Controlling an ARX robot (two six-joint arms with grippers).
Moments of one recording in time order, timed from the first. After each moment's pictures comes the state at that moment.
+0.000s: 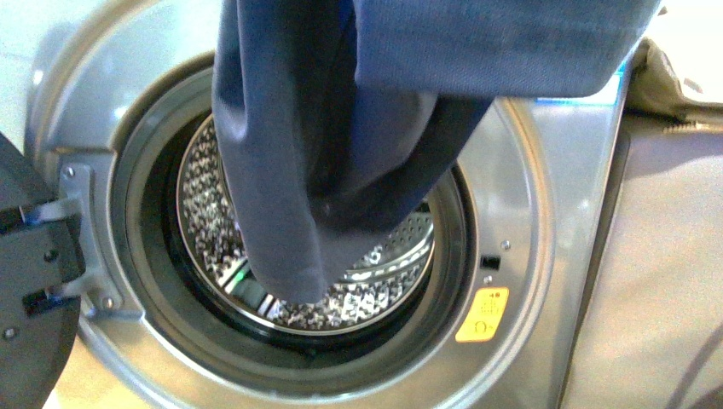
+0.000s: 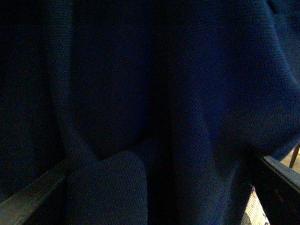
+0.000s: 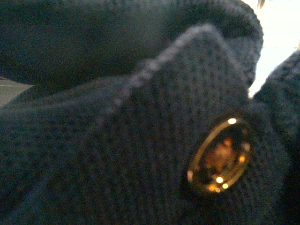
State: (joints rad) left arm -0.36 1.16 0.92 0.73 0.76 -0.28; right arm 0.52 1.44 1.93 -0.11 -0.17 -0.11
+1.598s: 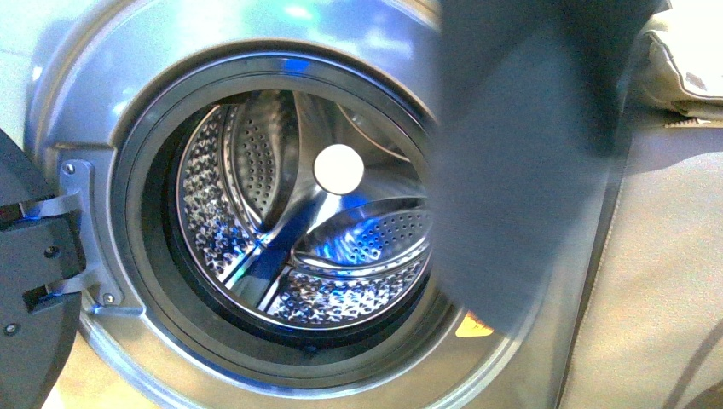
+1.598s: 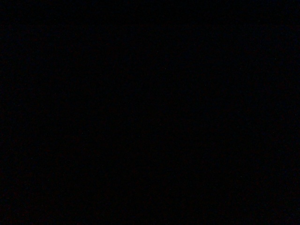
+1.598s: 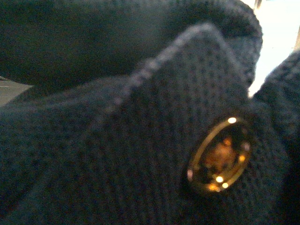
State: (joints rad) left arm -0.76 1.41 1.24 0.70 0.20 -0.18; right arm 0.52 1.44 1.93 -0.11 -0.17 -0.11
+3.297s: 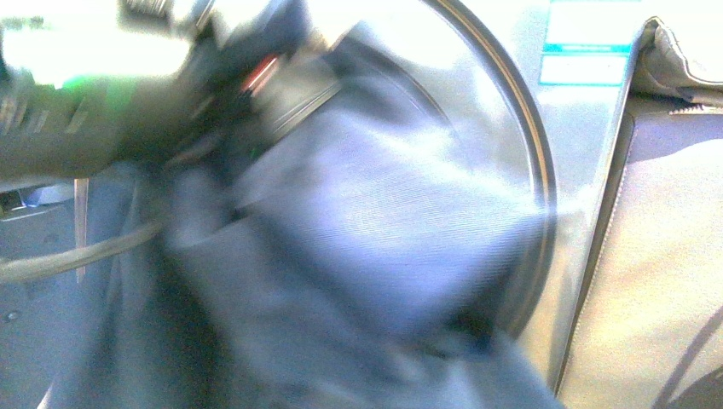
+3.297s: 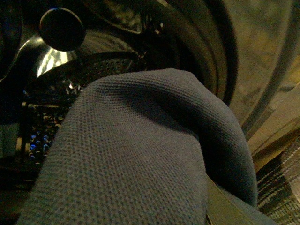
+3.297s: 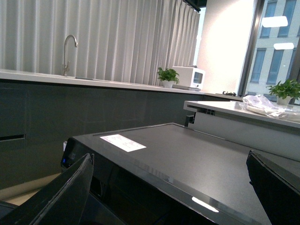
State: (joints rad) left arm -0.34 1.37 0.72 0.62 0.15 -0.12; right arm 0.52 1.44 1.93 -0.11 -0.17 -0.11
